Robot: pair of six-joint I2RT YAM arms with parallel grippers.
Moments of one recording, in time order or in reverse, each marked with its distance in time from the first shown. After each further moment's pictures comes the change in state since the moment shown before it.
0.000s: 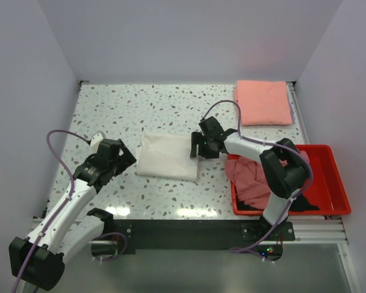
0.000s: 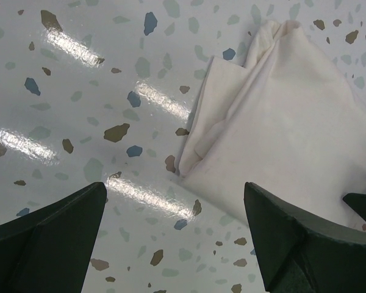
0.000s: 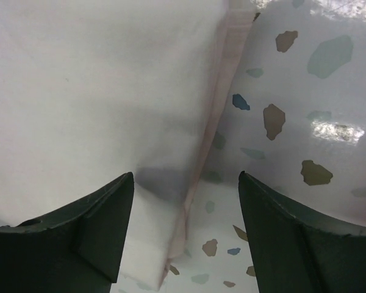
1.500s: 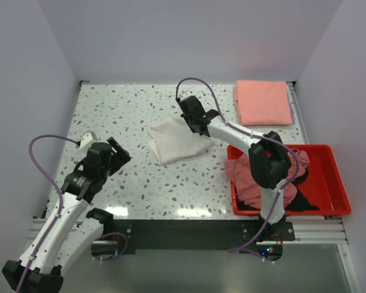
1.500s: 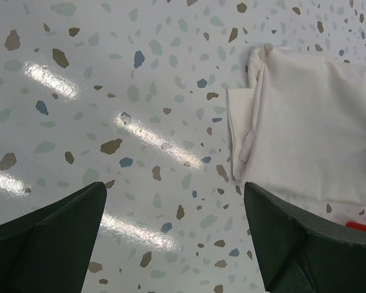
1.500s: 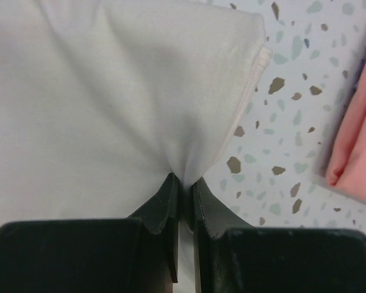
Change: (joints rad) left arm 0.000 -0.162 0.040 -0.049 -0.041 0.000; right arm 0.086 0.196 0.466 -0.101 0.467 -0.607
